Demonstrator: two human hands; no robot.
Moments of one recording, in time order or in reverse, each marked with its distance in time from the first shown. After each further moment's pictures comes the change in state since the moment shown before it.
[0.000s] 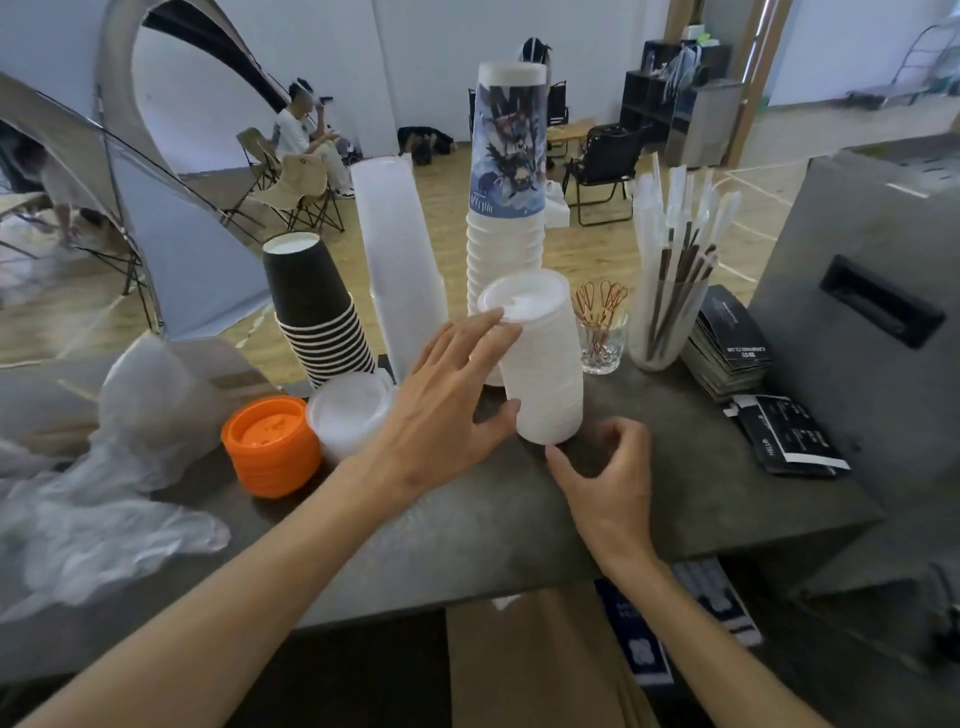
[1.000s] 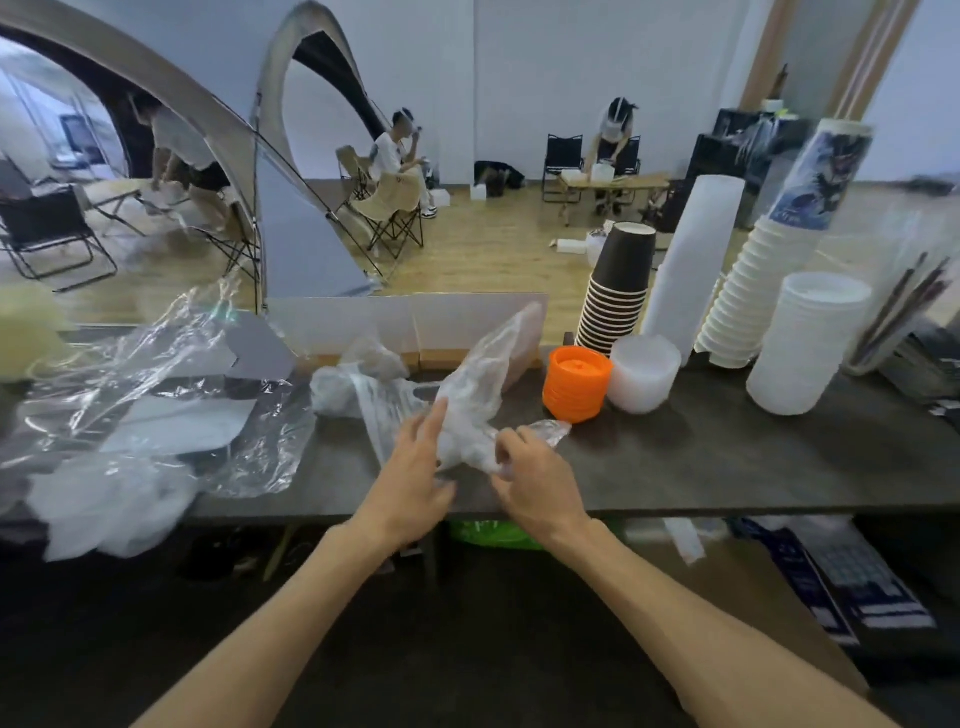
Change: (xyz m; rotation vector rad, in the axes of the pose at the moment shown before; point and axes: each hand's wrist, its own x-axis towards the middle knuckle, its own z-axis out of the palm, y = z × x) left_hand -0.334 -0.195 -0.192 -0.321 -0.185 -0.578; right_hand -0.245 -0.194 0.268 -0.499 -0.528 -0.518
